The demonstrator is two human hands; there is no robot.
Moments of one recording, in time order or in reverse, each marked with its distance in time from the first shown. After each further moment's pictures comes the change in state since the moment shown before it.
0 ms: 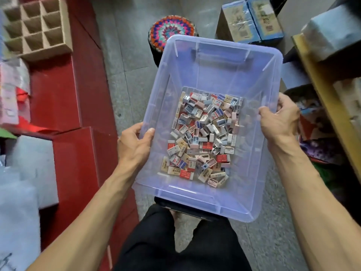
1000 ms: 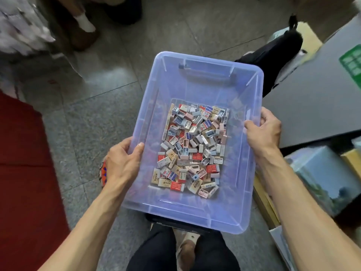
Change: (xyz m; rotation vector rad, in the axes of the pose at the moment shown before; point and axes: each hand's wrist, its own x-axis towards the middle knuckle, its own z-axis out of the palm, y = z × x) left_hand 0.551 0.408 0.231 0.076 -0.129 0.077; right_hand 0.638 -0.151 0.194 0.154 0.072 0.141
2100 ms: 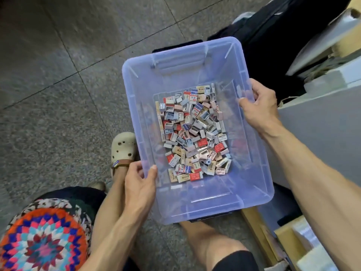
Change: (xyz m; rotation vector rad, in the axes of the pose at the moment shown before) left_hand 0.198 0.004 0.344 -0.097 -0.127 -0.324; right_hand 0.383 0.163 0.061 -0.303 -0.246 -0.049
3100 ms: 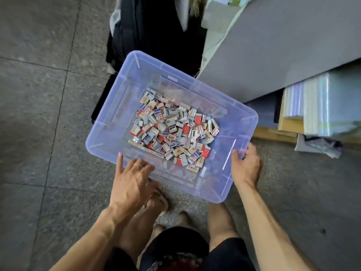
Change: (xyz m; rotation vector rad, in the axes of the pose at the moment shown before) left_hand 0.129 0.138 -0.048 1.523 -0.798 1.467; right_hand -0.227 -0.032 0.114 0.153 0.886 1.099
